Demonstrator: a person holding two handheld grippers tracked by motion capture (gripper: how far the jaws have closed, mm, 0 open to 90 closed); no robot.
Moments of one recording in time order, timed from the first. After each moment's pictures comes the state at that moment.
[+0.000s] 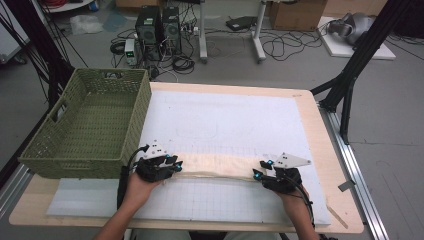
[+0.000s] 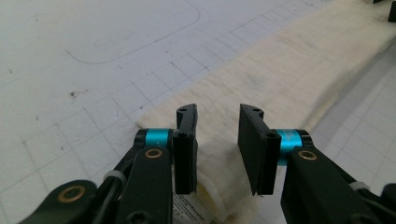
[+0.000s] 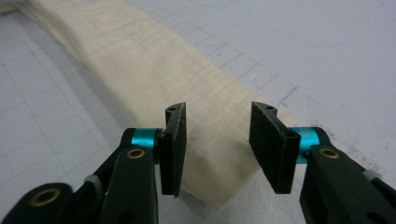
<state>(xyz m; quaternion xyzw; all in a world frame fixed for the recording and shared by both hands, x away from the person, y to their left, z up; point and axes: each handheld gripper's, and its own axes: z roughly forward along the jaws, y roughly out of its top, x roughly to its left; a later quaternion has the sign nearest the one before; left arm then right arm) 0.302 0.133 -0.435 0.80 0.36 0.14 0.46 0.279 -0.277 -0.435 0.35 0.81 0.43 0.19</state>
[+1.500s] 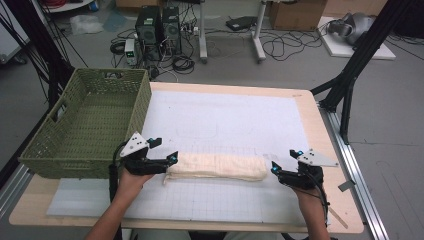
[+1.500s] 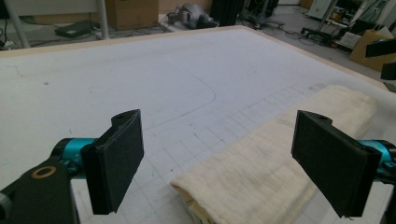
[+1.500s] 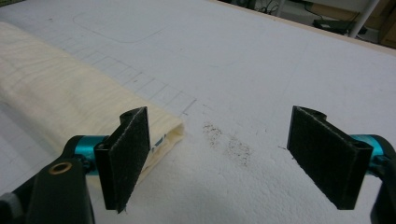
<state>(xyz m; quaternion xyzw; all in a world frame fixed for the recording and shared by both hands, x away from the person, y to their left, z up) 0.304 0.159 -0.415 0.71 0.36 0.18 0.57 0.274 -0.321 -0.417 0.42 0.75 0.44 0.28</state>
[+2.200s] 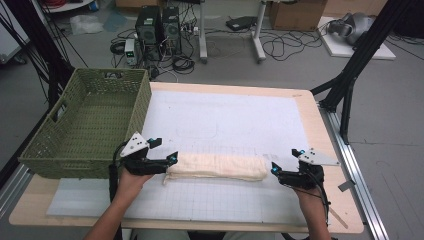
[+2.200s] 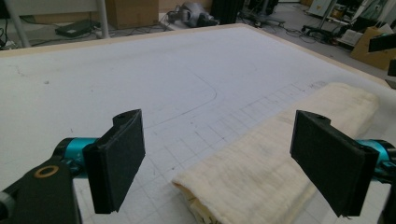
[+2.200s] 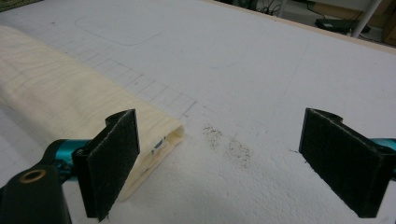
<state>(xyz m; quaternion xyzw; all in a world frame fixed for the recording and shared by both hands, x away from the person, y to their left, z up) 0.305 0.158 -0.417 0.72 0.36 0.18 0.56 0.275 -0.322 -0.416 0.42 0.75 0.44 0.27</state>
